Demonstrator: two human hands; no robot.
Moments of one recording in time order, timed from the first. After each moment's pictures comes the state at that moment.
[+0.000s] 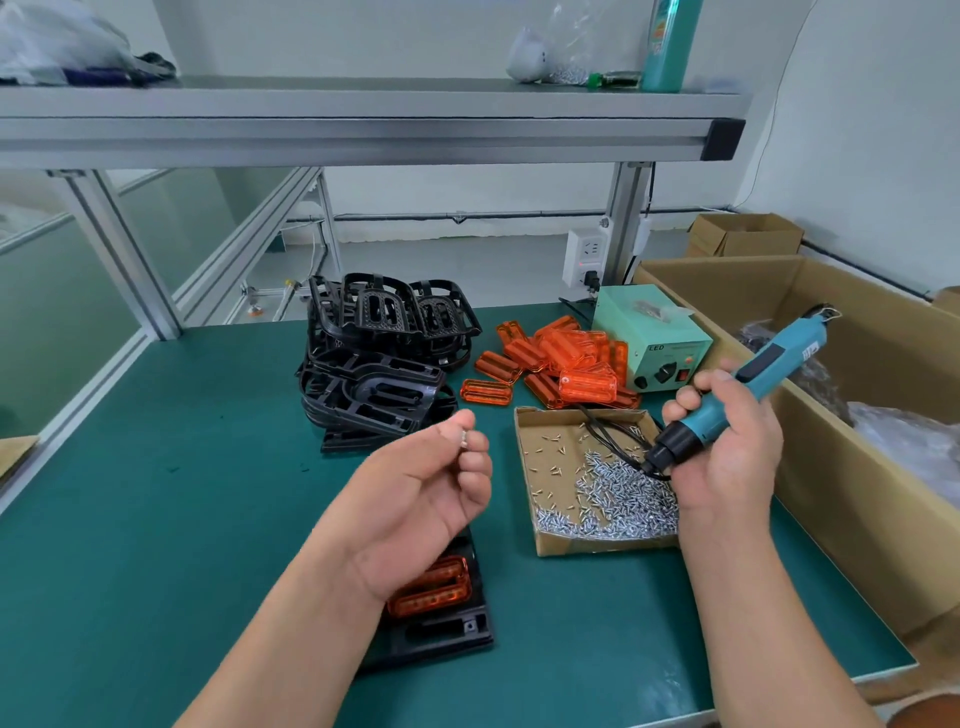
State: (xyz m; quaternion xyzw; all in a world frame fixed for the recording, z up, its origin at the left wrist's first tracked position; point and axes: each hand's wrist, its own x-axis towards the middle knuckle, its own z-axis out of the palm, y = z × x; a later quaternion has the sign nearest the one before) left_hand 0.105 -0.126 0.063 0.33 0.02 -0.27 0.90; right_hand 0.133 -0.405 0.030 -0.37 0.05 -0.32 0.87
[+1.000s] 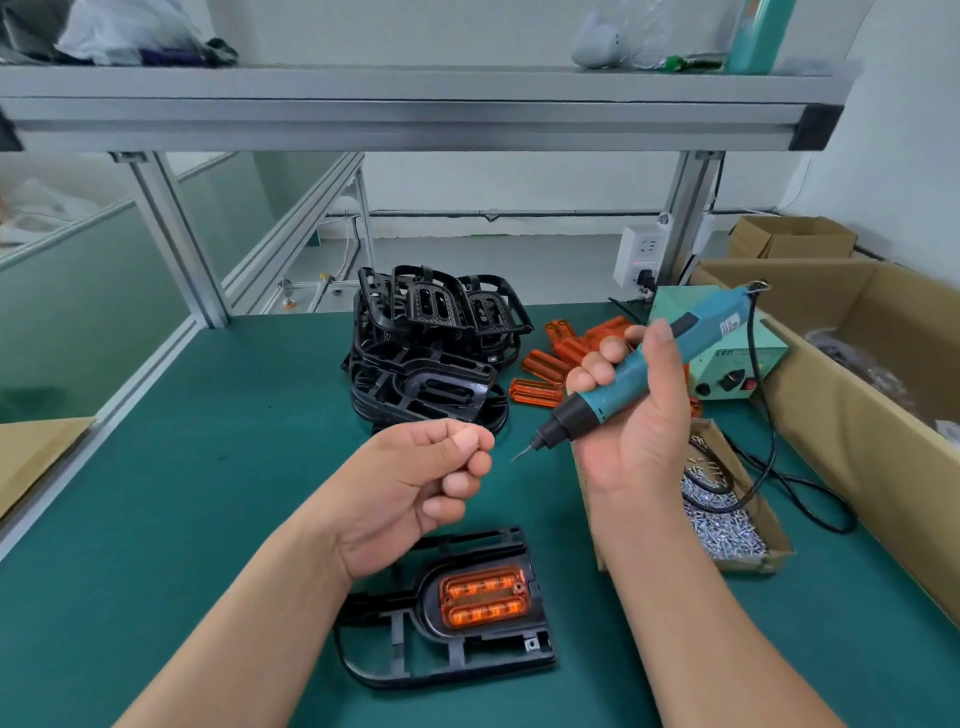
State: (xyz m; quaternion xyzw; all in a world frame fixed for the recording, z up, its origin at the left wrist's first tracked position) left_hand 0.131 -0.058 0.047 0.52 -0.06 -0.27 0.81; right_hand 0.163 -0.269 0.054 -0.25 -0.07 -0.15 0.95
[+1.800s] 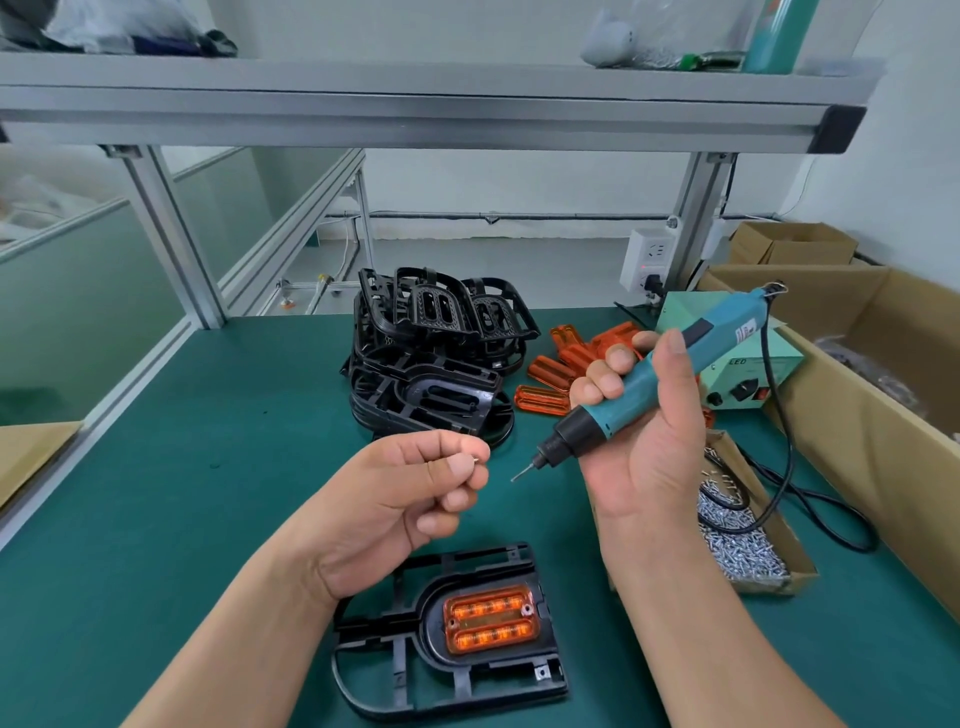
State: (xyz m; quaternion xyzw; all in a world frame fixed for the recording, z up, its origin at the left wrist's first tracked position) left_hand 0.139 -0.043 0.034 0.52 -0.11 -0.27 0.81; right_hand 0.160 -0.265 0.053 -0.26 -0.10 -0.13 0.95
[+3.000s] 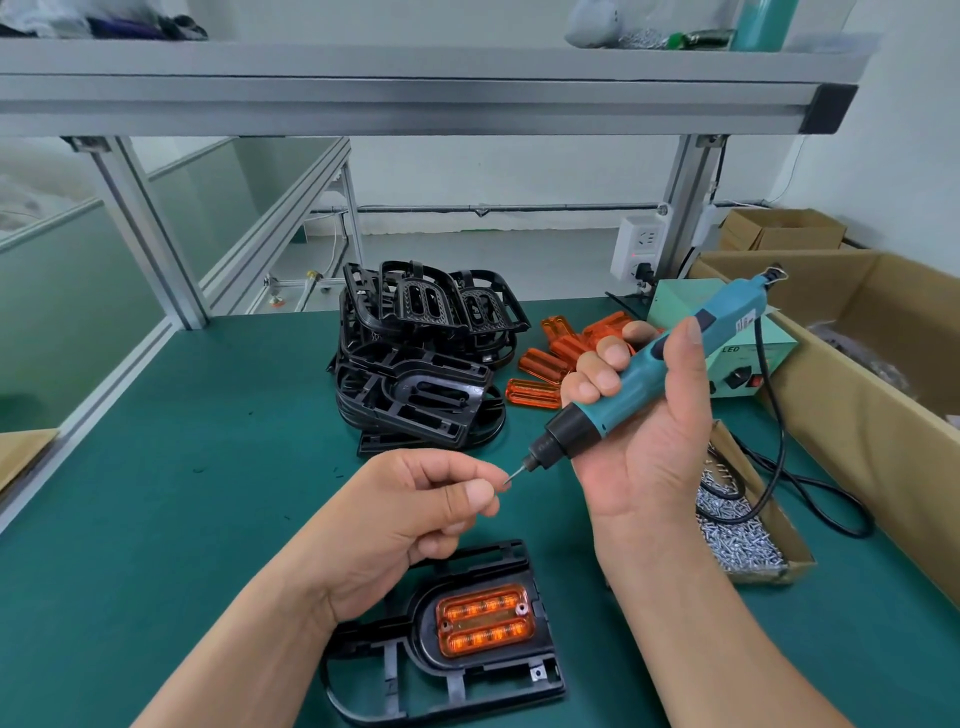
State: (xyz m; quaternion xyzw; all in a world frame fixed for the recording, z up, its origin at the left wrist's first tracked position) left_hand 0.130 -0.053 0.027 0.62 -0.10 -0.24 0.74; right_hand 0.153 -0.263 0.060 -0.24 -0.10 -0.13 0.96
